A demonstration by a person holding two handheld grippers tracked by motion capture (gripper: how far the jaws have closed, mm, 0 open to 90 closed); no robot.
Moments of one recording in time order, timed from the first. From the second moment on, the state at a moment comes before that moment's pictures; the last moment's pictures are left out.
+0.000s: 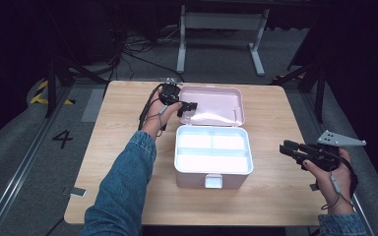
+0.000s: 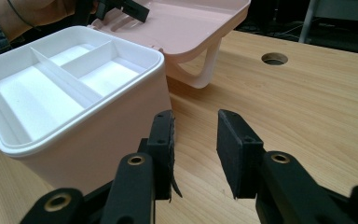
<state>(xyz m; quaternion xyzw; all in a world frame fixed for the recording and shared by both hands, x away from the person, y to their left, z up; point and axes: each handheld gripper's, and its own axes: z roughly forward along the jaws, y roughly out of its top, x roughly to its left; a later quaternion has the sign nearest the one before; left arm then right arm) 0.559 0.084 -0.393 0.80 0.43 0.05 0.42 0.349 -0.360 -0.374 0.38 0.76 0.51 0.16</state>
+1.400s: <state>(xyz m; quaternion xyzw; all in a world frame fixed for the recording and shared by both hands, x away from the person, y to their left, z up) 0.443 0.109 -0.303 0.82 0.34 0.13 0.44 0.384 -0.332 -0.371 0.36 0.77 0.51 0.12</state>
